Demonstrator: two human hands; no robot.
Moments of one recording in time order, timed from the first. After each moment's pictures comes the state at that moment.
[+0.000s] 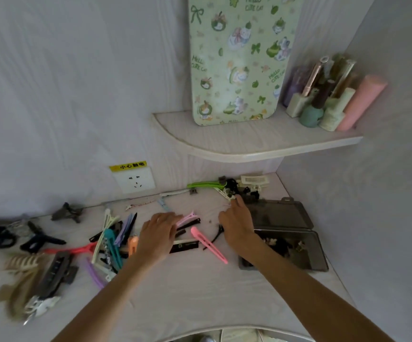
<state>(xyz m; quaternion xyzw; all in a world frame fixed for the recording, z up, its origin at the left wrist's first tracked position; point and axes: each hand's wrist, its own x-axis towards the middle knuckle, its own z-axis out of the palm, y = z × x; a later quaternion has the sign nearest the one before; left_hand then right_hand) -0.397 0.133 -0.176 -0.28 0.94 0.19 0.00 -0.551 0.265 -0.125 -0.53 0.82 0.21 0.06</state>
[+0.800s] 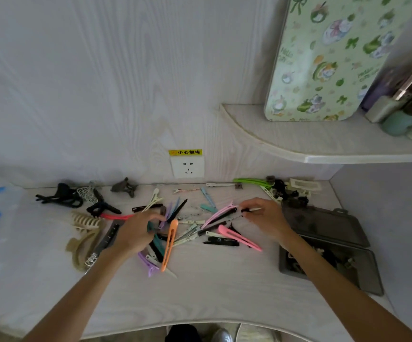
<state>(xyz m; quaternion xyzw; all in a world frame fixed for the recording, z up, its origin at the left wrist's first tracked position) -0.274 0.075 -0.158 -0.43 0.86 0.28 0.00 -0.543 0.242 -0.134 -0.36 0.78 -0.41 0.31</state>
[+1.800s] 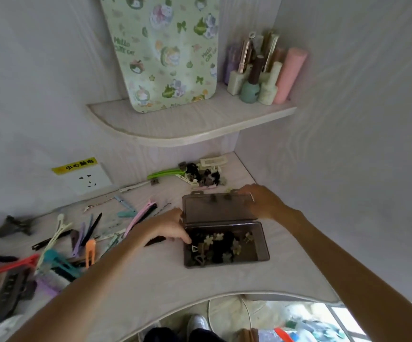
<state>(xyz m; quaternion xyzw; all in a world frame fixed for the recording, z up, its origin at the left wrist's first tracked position) -0.478 0.185 -0.142 -0.24 0.80 0.44 0.33 -0.632 0.389 -0.110 -0.30 0.90 -0.13 0.27</state>
